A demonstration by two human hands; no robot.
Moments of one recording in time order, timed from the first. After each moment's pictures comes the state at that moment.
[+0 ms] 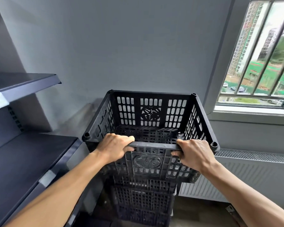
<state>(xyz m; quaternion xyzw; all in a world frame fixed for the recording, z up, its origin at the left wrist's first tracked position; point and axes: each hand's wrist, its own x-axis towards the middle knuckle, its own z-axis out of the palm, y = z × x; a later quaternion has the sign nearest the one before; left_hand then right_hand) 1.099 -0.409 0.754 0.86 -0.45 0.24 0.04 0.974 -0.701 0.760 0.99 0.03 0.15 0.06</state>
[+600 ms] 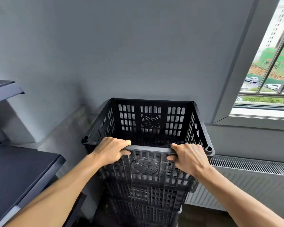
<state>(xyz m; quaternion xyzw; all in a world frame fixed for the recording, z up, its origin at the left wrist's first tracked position) 1.226 -0.454 0.727 0.90 -0.41 0.14 0.03 1.109 -0.744 0.732 0.99 0.05 0.13 0.04</state>
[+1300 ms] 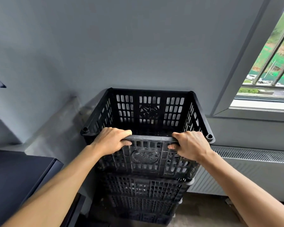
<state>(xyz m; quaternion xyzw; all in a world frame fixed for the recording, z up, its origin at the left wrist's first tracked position) 1.295 -0.432 0.715 0.89 -0.44 0.11 0.05 1.164 -0.721 0.737 0.99 0.04 0.10 0.06</state>
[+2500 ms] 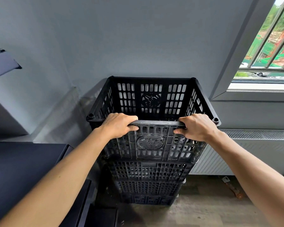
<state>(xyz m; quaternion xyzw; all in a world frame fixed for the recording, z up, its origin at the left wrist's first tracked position) 1.289 -0.417 0.724 0.90 -0.43 0.03 0.05 1.149 -0.697 0.739 1.00 0.01 0.07 0.06</state>
